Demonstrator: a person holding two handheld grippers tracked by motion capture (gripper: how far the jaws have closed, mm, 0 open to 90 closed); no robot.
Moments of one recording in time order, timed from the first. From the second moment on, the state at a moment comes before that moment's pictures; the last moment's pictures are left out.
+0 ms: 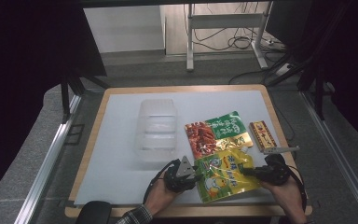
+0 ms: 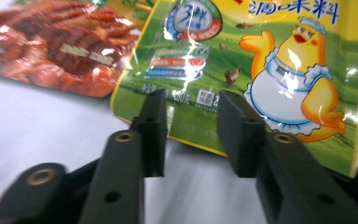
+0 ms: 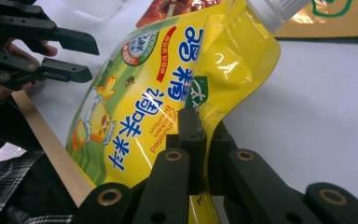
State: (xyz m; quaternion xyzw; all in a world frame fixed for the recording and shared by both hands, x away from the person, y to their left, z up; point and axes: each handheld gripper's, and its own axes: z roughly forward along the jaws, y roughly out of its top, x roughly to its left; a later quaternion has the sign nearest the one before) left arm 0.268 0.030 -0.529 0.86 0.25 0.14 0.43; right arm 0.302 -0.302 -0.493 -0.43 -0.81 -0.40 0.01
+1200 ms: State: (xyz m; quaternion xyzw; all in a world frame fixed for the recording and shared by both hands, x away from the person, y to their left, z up) left arm 0.243 0.058 -0.530 0.86 0.25 0.17 0.41; right arm 0.294 -0.273 -0.436 -0.37 -0.82 -0.43 0.00
